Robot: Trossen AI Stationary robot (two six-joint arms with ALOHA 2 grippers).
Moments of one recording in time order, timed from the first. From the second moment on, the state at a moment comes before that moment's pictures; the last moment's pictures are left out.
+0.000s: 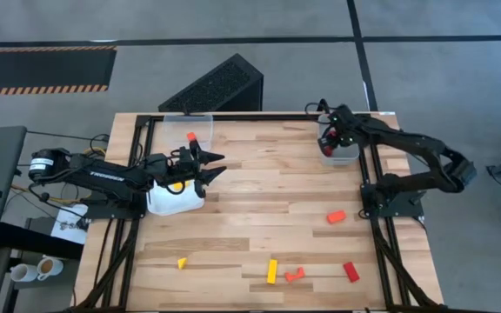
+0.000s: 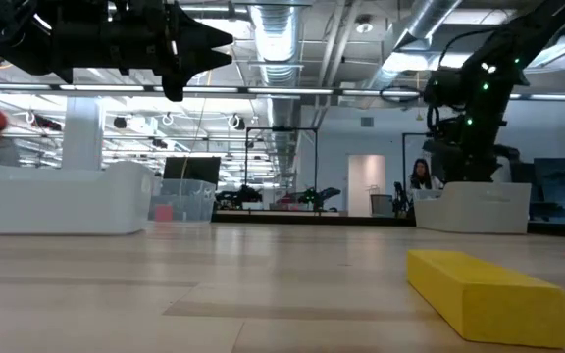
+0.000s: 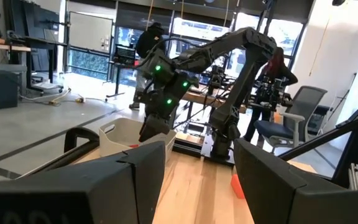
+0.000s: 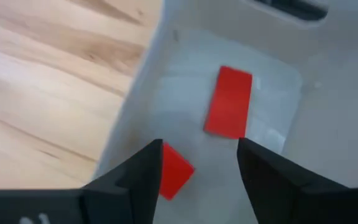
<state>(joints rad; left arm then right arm) 0.09 1.14 0.33 0.94 -0.12 -0.19 -0.86 1.22 0.68 -0.55 0.18 0.30</state>
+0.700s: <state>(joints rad) 0.09 1.14 0.33 0.94 -0.12 -0.19 -0.07 0.99 0.68 -0.46 0.34 0.07</state>
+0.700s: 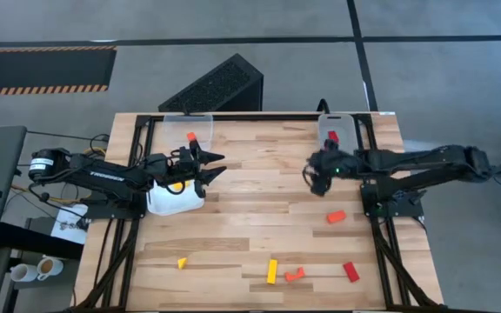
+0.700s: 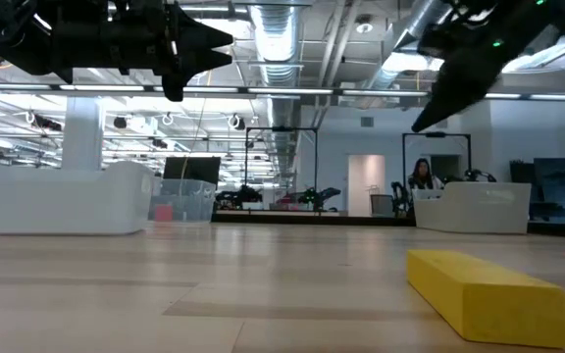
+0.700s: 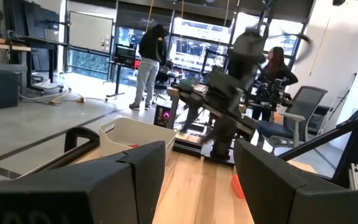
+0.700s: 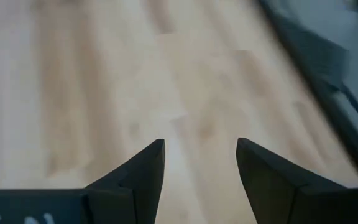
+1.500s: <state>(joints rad) 0.09 1.14 0.33 0.94 -0.11 -0.22 0.34 1.00 0.68 -0.99 0.04 0.53</state>
